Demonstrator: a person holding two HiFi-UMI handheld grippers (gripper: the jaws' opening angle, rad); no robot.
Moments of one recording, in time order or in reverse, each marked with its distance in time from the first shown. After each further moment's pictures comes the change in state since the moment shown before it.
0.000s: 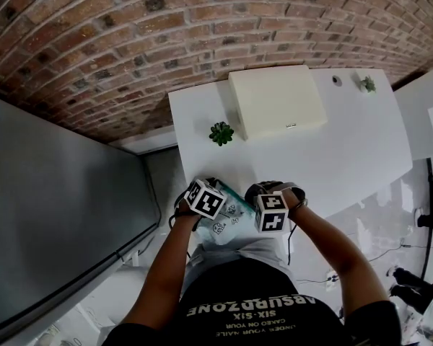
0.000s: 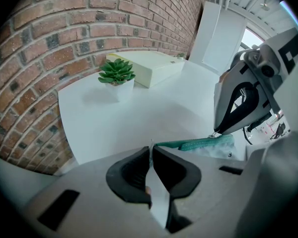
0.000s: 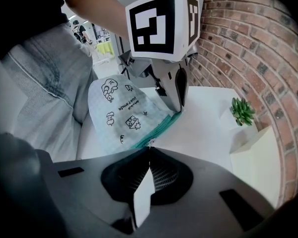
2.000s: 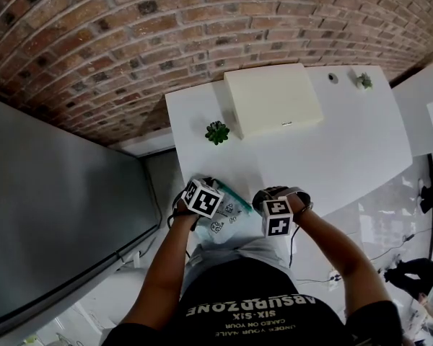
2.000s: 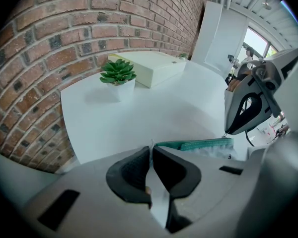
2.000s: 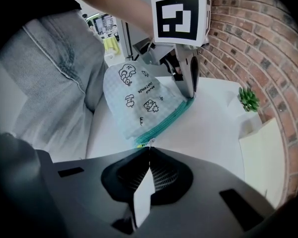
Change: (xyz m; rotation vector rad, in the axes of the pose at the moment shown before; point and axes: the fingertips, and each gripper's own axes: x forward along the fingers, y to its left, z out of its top) left arm 0.000 -0.001 -0.001 -0.016 -0.007 0.025; right arm -0.001 0.034 -0.033 -0.019 0.047 0.032
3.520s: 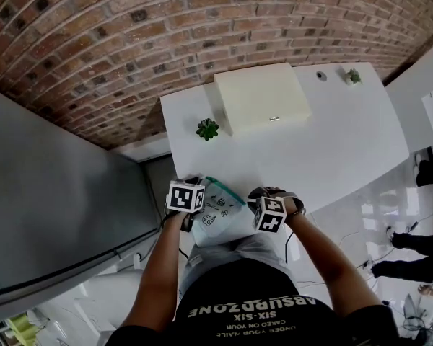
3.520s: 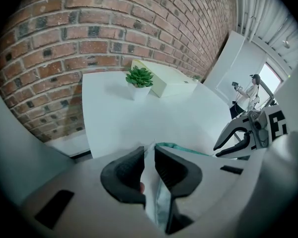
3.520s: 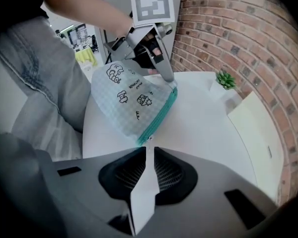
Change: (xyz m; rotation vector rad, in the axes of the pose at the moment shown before) left arm -0.031 0.002 -0.013 -0.305 -0.111 -0.012; right arm 0.006 0.011 -0.014 0.253 -0.077 -0.145
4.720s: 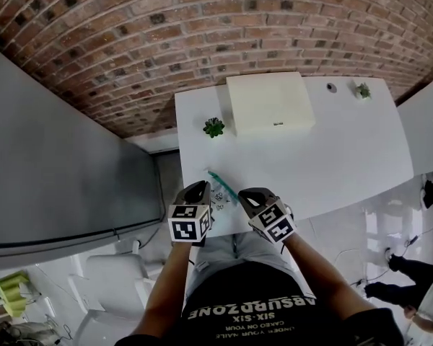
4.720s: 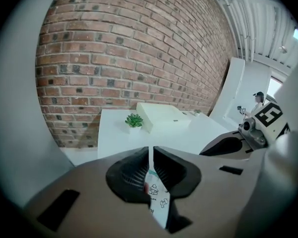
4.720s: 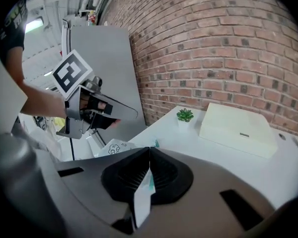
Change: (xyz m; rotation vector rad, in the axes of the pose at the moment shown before) left arm -0.115 -0.081 0.037 -0.119 -0.389 0.142; right arm -0.116 -0.024 0.064 0.477 -0.542 -0.109
